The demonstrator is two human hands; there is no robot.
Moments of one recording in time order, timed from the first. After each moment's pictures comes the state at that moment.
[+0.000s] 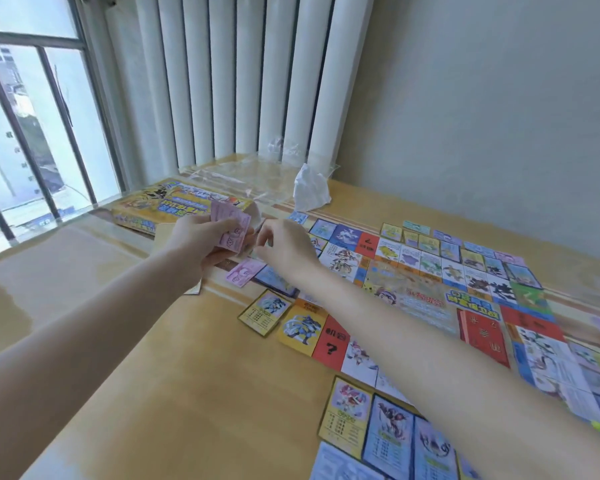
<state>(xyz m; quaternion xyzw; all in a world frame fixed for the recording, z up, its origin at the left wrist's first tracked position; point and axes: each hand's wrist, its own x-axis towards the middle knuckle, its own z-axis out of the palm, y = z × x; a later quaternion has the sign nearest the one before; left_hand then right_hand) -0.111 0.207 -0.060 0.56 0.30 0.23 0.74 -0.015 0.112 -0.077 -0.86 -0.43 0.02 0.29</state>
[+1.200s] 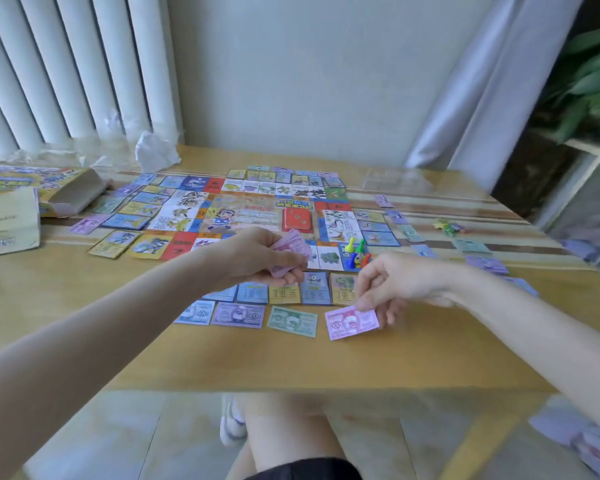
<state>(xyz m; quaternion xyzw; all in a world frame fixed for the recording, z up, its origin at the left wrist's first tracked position) -0.145 -0.057 -0.066 0.75 -0.01 -0.18 0.63 -0.128 -0.283 -0.050 -0.86 -0.15 0.33 0.36</state>
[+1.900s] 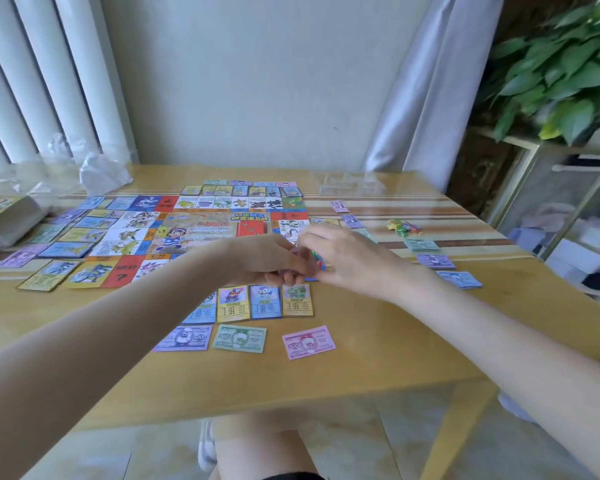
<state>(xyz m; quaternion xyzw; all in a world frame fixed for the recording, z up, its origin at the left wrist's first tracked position) -0.112 -0.134 -0.044 0.81 -0.07 -0.26 0.52 -0.107 -0.298 -0.052 -0.89 -0.43 -0.14 0.05</state>
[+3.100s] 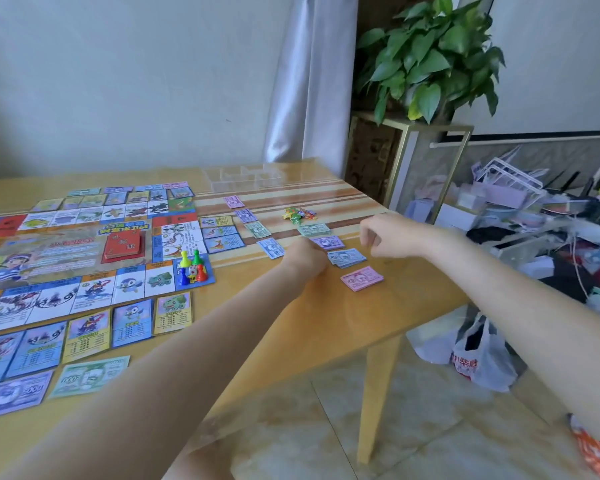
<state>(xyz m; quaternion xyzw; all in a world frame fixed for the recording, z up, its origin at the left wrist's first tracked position) -0.082 -0.346 -0.091 0.86 -0.06 -0.13 0.50 -0.100 -0.504 -0.042 -1.00 -0.04 0.05 0.04</state>
